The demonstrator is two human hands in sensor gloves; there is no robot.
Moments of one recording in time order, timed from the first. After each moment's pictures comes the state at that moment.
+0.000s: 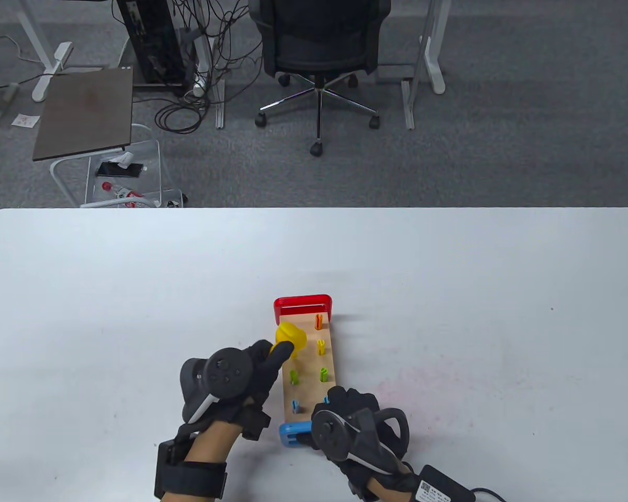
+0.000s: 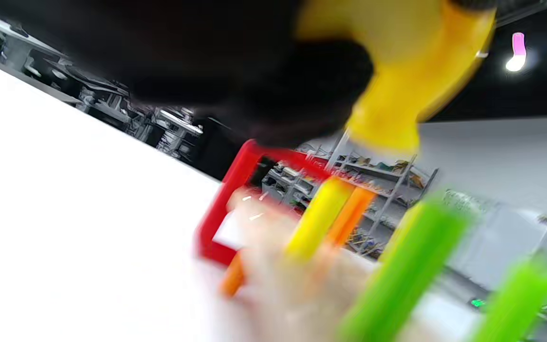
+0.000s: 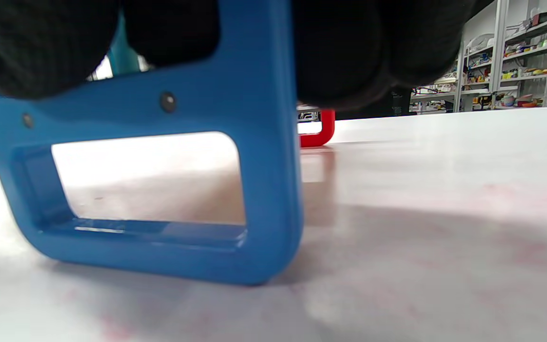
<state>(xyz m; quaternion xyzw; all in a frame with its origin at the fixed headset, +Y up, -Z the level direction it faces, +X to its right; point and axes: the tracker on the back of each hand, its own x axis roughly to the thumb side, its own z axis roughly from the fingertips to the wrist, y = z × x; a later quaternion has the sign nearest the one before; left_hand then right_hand) -0.175 -0.668 -0.257 0.12 -0.11 0.28 0.95 0.029 -0.729 -0.196 0.17 -0.01 0.98 0.06</state>
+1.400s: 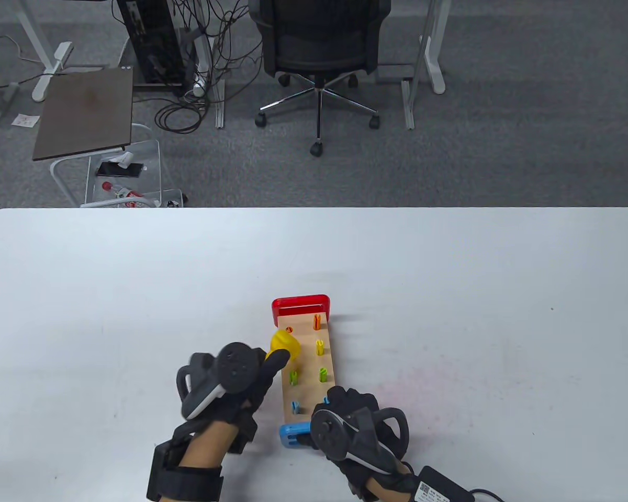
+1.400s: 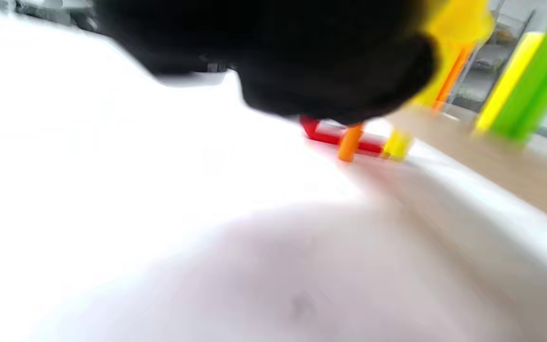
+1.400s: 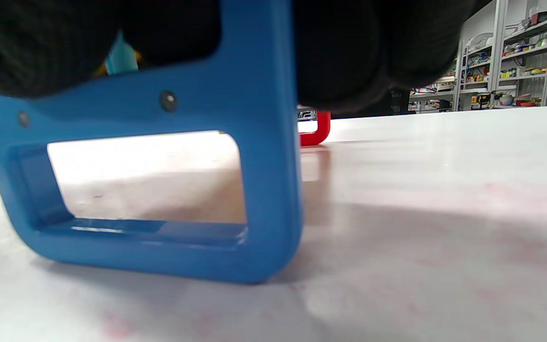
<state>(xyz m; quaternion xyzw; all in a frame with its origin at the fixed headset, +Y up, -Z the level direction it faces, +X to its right) -0.185 -0.712 -0.266 -0.07 -0.12 0.19 0.97 0.030 -0.730 -0.196 0.16 -0.01 0.98 0.07</state>
